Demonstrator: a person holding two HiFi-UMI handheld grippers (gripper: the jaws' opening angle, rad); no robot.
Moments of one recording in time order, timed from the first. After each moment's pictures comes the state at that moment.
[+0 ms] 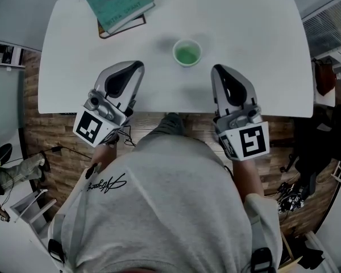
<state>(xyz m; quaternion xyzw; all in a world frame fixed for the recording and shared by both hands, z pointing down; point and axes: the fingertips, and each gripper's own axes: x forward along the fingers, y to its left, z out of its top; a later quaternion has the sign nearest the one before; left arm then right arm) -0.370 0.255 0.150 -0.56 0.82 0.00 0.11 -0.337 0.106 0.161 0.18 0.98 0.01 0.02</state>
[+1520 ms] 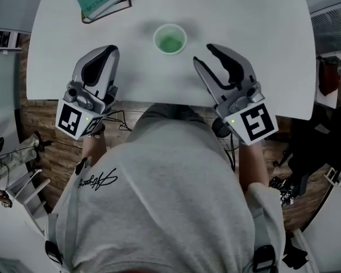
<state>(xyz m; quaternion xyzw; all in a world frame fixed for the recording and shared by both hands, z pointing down) -0.393 0.248 0.175 -0.50 0.86 -0.01 0.08 -0.355 0.091 0.205 0.33 0.94 0.02 -0.04</state>
